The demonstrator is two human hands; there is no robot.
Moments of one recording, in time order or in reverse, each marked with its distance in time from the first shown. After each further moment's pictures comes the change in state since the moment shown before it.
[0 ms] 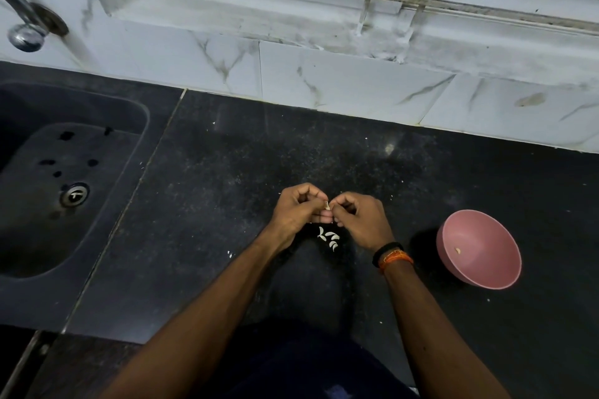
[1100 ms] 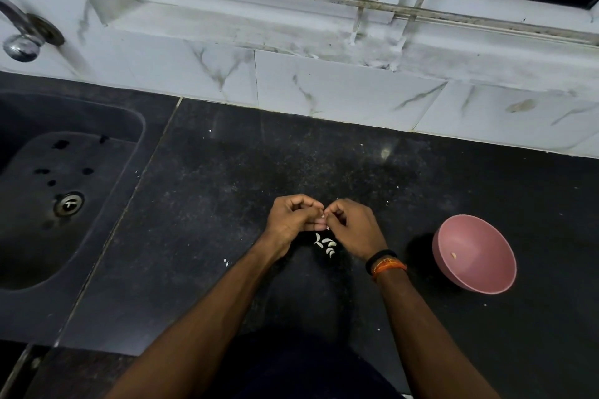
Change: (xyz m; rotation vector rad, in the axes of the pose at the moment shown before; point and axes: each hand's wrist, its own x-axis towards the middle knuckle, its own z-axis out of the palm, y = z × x) left_hand -0.002 -0.003 -0.003 -0.052 0.038 -0.036; right_hand -0.001 -0.007 0.003 -0.193 -0.023 -0.032
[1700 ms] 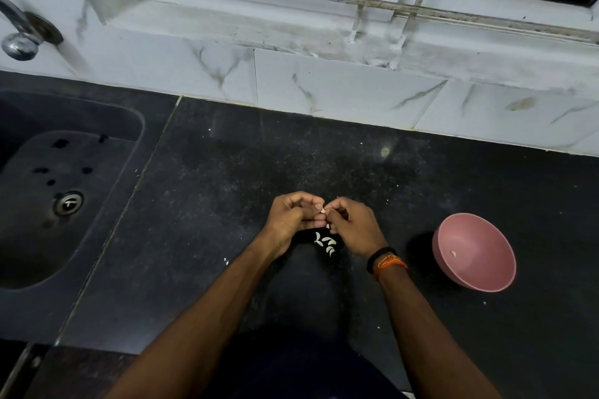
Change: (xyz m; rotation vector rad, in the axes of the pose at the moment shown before) left_hand 0.001 0.002 -0.001 -0.076 -0.013 -0.060; right_hand 0.001 0.001 0.002 0.238 -0.018 0.150
